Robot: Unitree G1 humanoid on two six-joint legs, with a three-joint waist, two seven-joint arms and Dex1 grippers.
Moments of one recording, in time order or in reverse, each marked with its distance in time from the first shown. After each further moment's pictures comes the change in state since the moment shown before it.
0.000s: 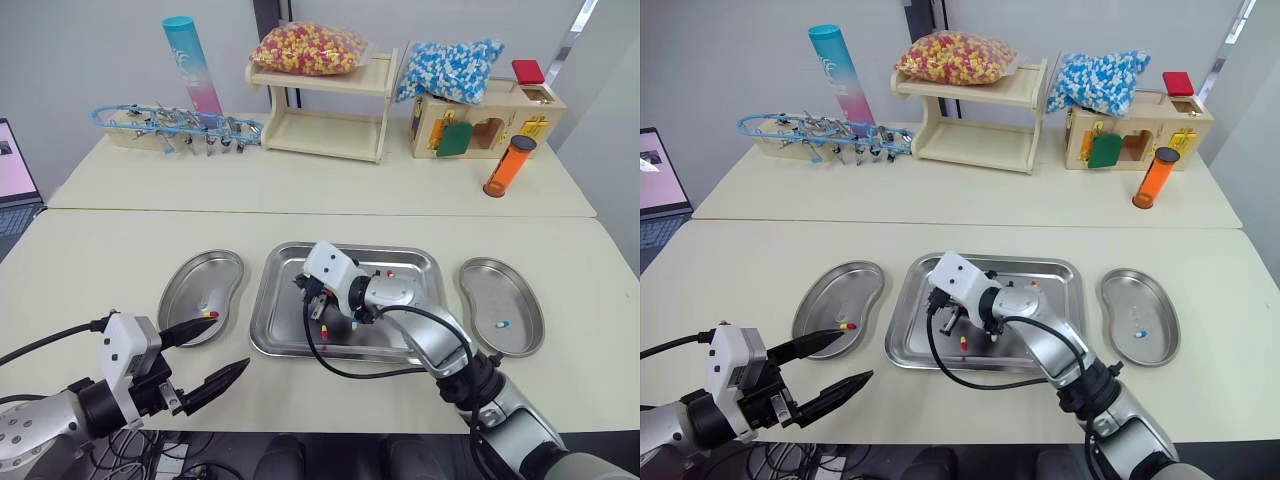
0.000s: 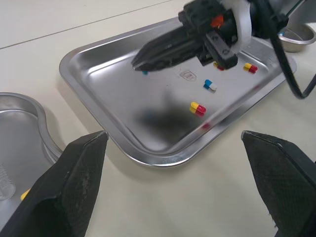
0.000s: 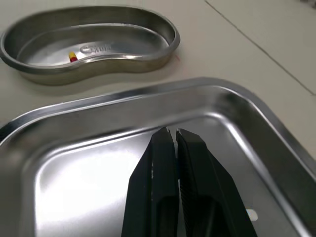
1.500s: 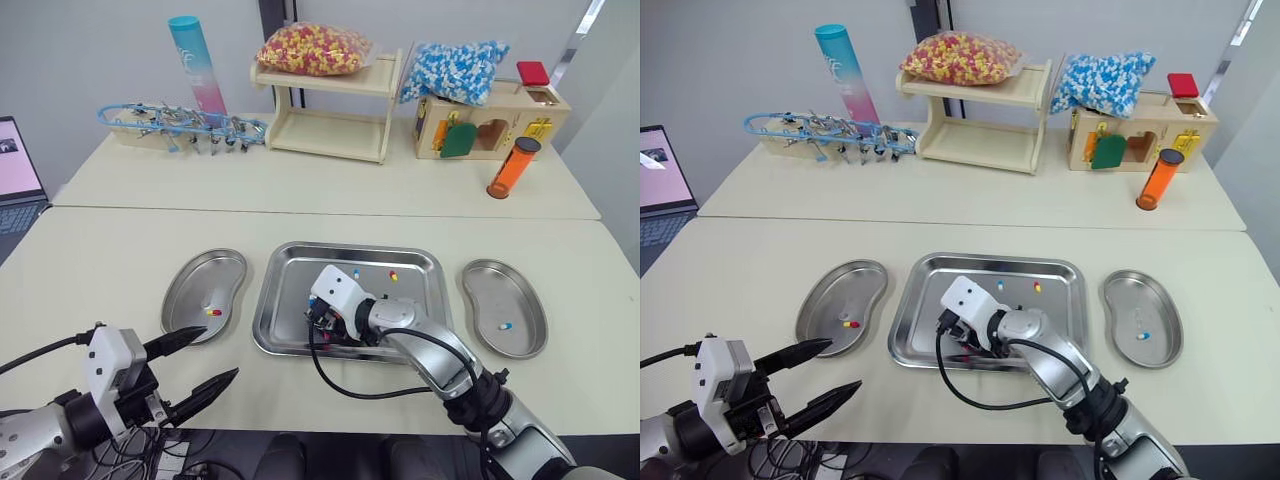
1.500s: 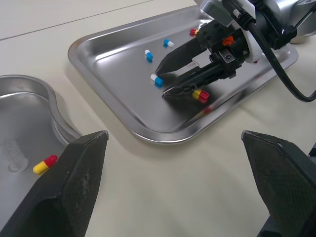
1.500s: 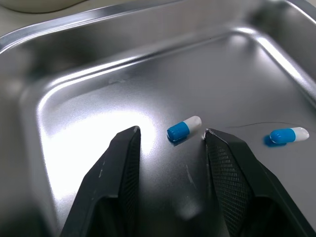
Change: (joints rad) left arm 0.045 -0.019 0.020 0.062 0.026 -0.086 -0.061; right arm 0.098 -0.009 0.079 -0.033 -0.011 0.156 -0.134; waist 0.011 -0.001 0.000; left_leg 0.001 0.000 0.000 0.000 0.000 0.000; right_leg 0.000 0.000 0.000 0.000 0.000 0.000
